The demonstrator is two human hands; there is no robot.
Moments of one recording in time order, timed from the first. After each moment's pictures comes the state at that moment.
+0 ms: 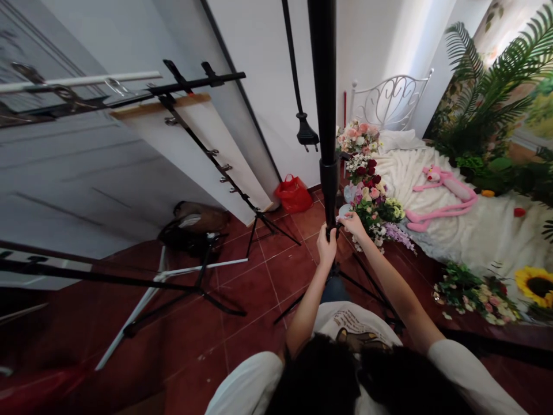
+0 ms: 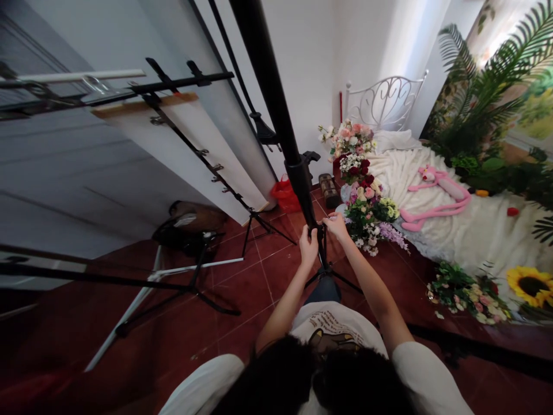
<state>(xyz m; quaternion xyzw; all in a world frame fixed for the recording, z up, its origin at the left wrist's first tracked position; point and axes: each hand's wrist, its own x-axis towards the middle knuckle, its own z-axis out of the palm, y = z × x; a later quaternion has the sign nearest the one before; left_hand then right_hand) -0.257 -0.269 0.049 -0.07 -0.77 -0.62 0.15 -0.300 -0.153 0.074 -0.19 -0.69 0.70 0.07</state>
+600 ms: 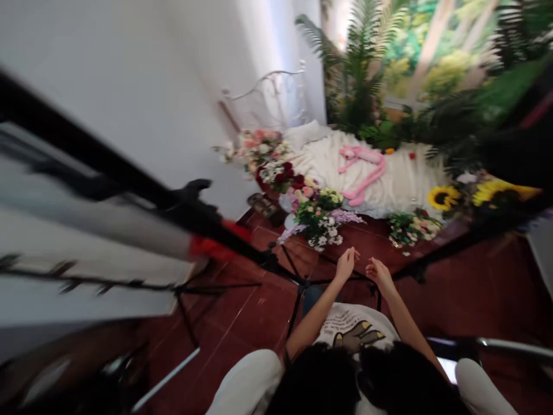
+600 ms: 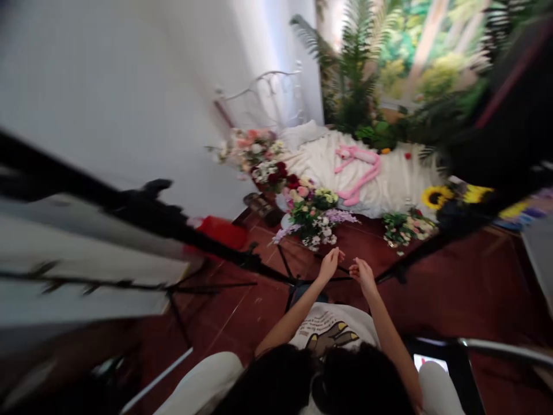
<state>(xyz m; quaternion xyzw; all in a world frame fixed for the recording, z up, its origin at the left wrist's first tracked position) -0.146 -0.125 -0.023 -0.31 -0.69 -0.57 -0.31 -0.014 -0.065 -0.013 -0.48 -0.35 0.77 0.25</state>
